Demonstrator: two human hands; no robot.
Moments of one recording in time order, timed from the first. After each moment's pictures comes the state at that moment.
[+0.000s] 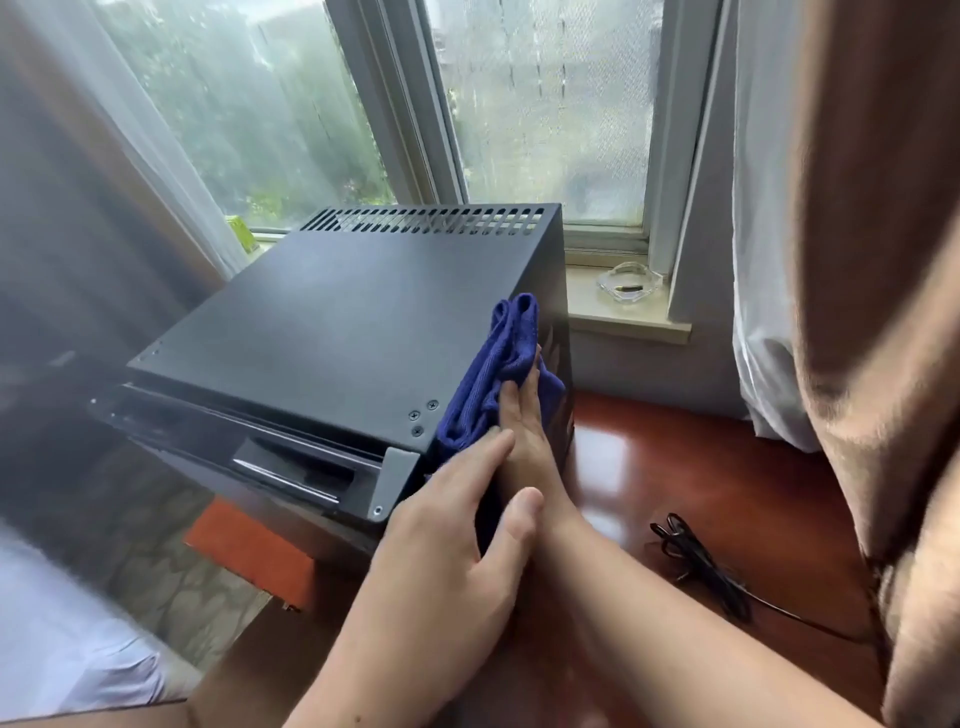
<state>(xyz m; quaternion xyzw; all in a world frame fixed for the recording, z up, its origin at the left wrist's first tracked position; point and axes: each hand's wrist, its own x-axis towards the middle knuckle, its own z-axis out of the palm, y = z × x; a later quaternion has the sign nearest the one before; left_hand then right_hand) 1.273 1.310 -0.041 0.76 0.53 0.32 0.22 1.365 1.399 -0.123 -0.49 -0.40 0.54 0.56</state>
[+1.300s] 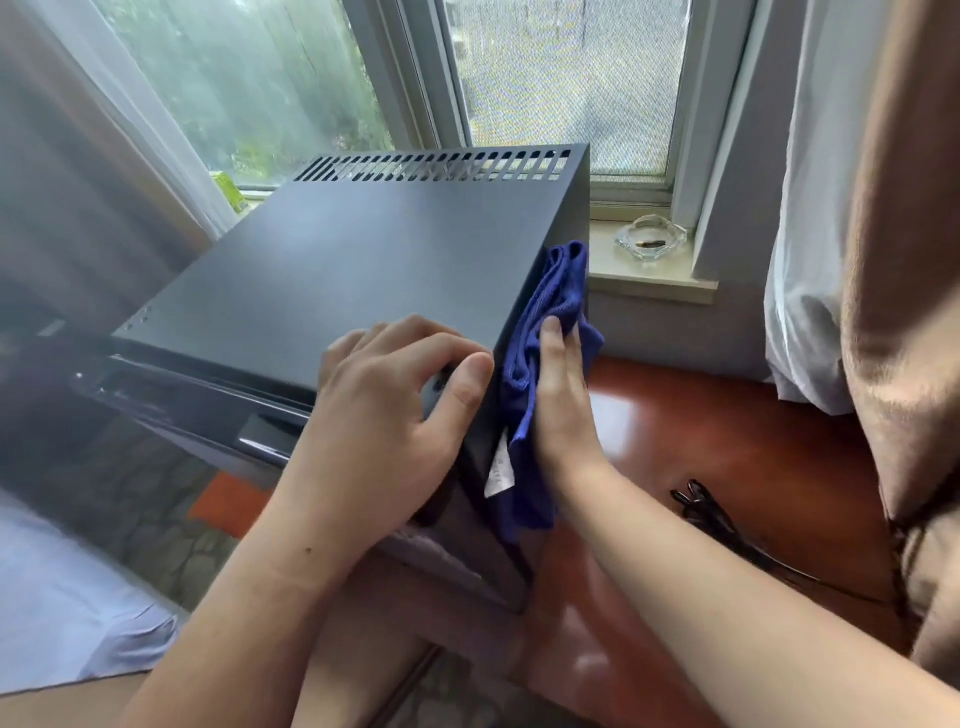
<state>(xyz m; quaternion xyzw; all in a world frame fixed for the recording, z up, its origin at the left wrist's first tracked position) 1.226 1.384 -0.019 0.81 0.51 0.28 0.06 1.361 1.449 -0.150 -0.51 -0.35 0.47 0.63</state>
